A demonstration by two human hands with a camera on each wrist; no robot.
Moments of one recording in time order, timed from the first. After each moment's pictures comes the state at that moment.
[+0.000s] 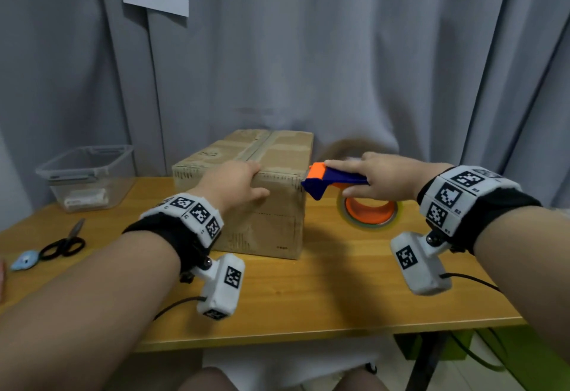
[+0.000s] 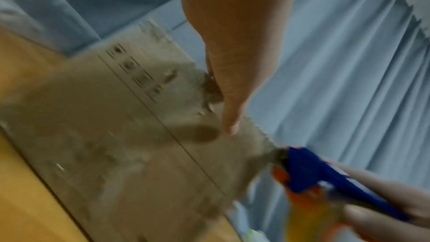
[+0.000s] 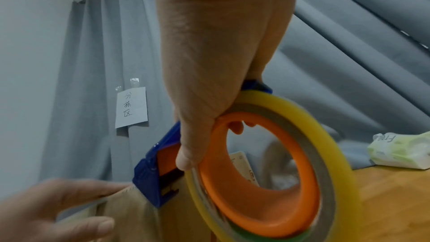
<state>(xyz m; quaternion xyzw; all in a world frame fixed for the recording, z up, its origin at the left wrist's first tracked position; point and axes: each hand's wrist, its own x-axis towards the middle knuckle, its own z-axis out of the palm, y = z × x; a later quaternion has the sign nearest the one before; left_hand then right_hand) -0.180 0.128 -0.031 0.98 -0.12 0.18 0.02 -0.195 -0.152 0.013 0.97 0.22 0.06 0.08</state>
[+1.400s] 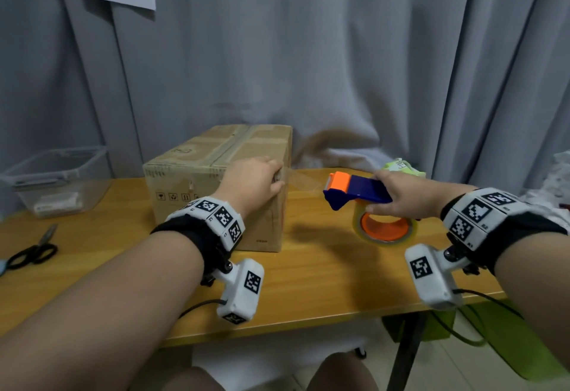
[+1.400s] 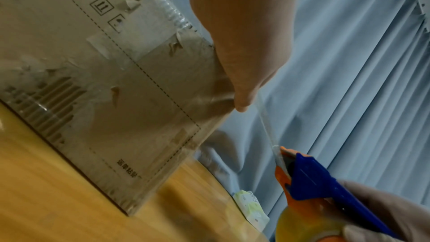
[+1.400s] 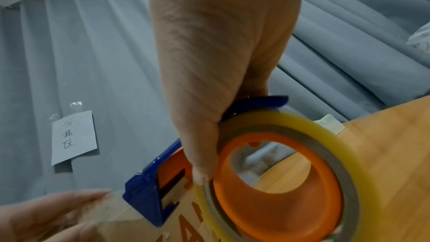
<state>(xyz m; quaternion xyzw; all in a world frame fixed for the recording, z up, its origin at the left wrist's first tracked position) -0.183 0.054 -0.041 0.95 -0.19 0.26 -0.03 -0.208 -0.228 -0.032 0.99 0.15 0.02 -0.07</state>
